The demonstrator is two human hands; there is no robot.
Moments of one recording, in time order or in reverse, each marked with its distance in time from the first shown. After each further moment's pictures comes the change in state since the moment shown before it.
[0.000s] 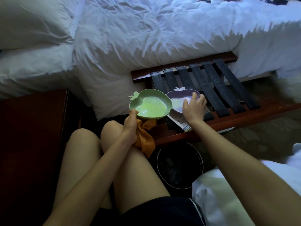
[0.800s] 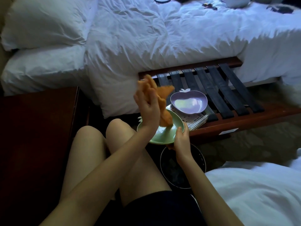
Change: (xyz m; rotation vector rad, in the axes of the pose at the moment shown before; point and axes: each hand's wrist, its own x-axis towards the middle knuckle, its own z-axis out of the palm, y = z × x) left_hand -0.063 0.026 0.045 0.089 0.152 0.947; right_hand -0.128 -0.020 0.023 0.947 -0.165 0.337
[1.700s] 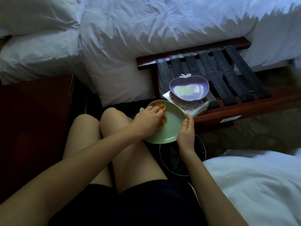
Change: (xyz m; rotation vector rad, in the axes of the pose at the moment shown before) left_hand -0.014 -0.056 -0.037 1.227 -1.167 0.480; right_hand 0.008 0.023 -0.023 0.003 0.058 -0.143
